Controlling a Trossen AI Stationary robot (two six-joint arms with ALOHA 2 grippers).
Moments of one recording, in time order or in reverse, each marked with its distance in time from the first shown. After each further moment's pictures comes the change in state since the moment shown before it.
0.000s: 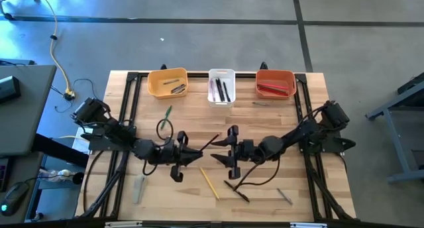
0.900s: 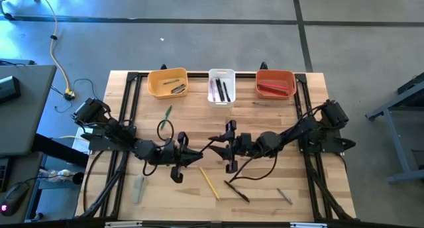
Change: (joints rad) left arm -0.001 0.005 0.000 -0.010 0.010 0.000; right arm -0.048 0.000 0.016 -0.007 -0.021 0.056
